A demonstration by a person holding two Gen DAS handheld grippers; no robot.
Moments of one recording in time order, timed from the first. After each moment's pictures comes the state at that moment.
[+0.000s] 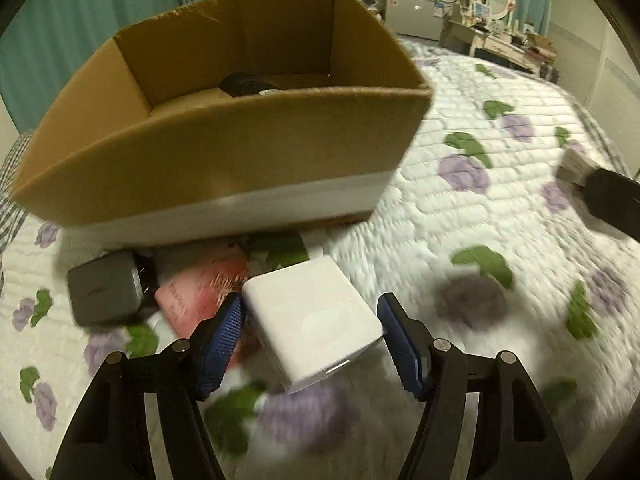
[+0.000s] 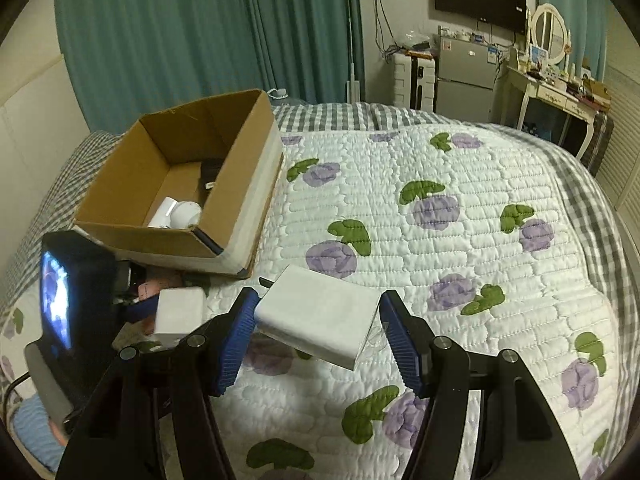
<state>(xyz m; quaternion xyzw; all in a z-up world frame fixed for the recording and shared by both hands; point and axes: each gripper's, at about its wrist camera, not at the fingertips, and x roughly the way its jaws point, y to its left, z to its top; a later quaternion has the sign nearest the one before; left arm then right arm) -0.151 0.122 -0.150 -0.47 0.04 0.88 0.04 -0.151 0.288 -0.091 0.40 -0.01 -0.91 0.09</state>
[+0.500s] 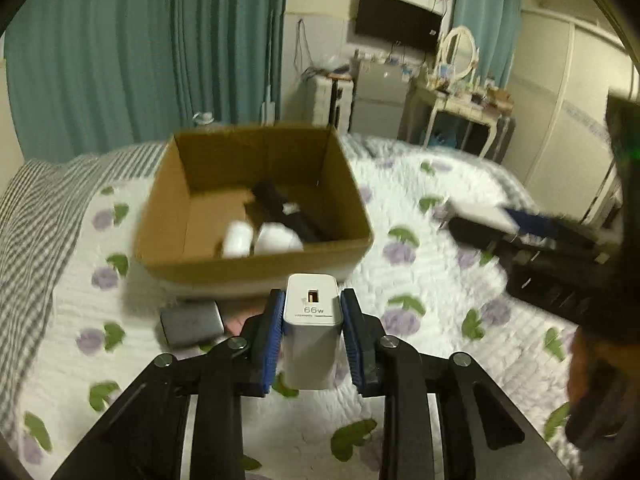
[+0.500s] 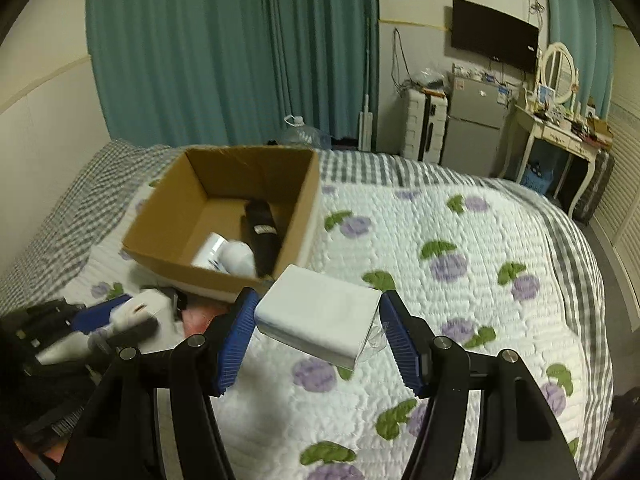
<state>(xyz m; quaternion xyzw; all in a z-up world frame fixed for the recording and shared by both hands) -0.102 0.070 -0.023 -0.38 -0.01 0.92 0.12 -0.135 0.248 -0.027 0.35 0.02 -0.93 0.11</state>
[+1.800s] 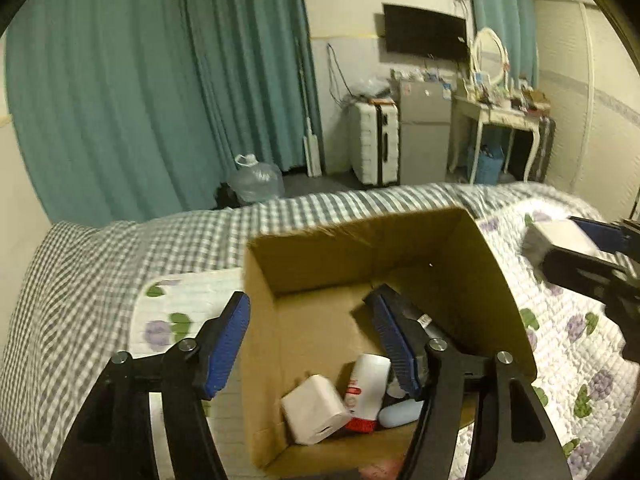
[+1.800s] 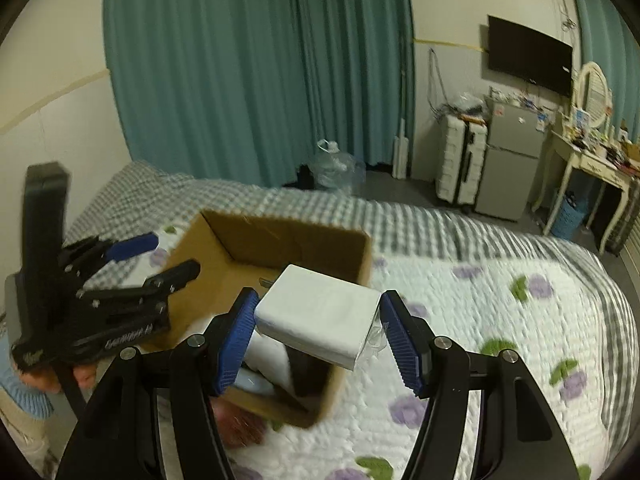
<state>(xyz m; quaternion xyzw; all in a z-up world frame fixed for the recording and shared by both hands) -0.231 0.007 -0.017 -0.32 0.07 0.94 0.03 -0.239 0.189 -0.004 0.31 0.02 -0.93 0.18</state>
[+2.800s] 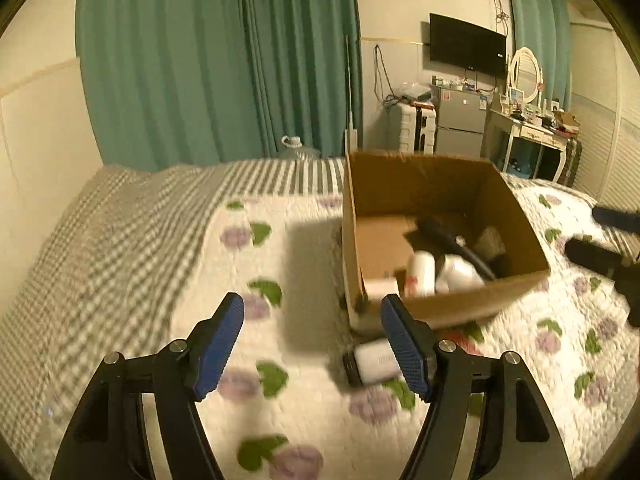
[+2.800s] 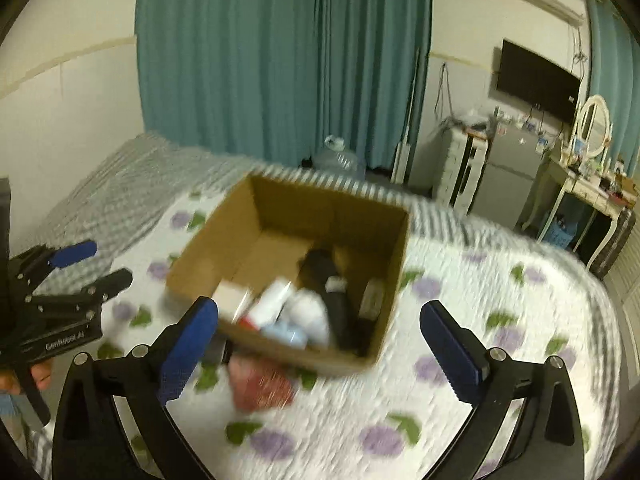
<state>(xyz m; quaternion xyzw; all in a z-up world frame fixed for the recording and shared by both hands) -0.120 -0.062 -0.054 -0.33 0.03 0.94 -0.03 -0.157 0.142 -0.045 0.33 0.08 -0.92 0.17</state>
